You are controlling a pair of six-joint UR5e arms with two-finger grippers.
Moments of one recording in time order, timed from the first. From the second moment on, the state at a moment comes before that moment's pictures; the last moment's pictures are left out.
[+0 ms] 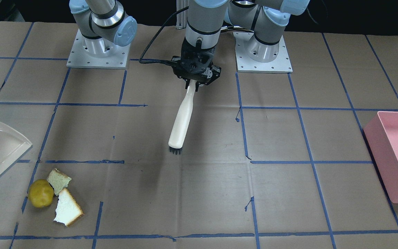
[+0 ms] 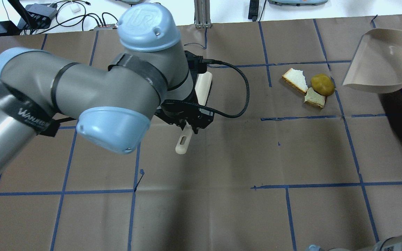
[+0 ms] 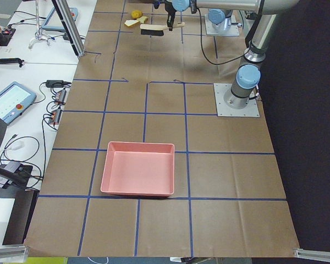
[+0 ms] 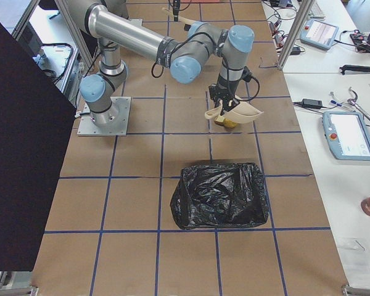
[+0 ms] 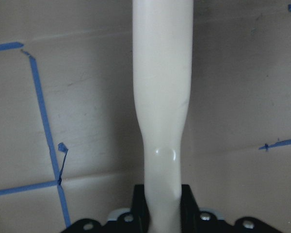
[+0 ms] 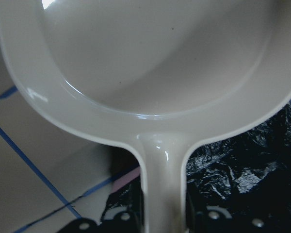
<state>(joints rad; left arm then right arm) -1.99 -1.68 -1.67 -1.35 1.49 -0.18 0.99 -1.31 1.43 -1.78 -1.73 -1.64</state>
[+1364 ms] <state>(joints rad) -2.21 -2.26 -1.05 -1.29 1.59 -0.45 0.94 -1.12 1.48 -1.97 -1.73 -2.04</state>
